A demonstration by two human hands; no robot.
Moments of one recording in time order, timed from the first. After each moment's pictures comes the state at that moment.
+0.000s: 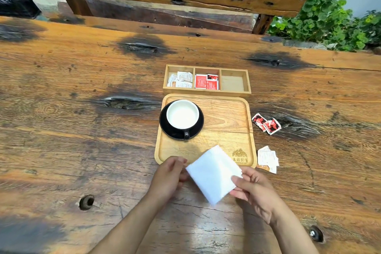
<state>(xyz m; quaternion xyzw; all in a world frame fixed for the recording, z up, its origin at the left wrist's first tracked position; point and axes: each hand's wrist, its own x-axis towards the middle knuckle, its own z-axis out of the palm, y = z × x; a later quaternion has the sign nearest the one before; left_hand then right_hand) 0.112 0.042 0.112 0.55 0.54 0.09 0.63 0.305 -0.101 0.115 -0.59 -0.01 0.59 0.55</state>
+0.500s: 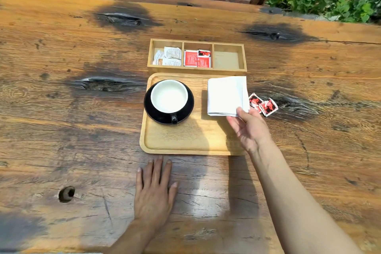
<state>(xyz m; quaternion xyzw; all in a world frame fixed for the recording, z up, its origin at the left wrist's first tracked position) 0.074 -0.015 0.022 0.88 0.44 -0.09 0.14 0.366 -0.010 0.118 -0.54 0.15 0.46 0.69</state>
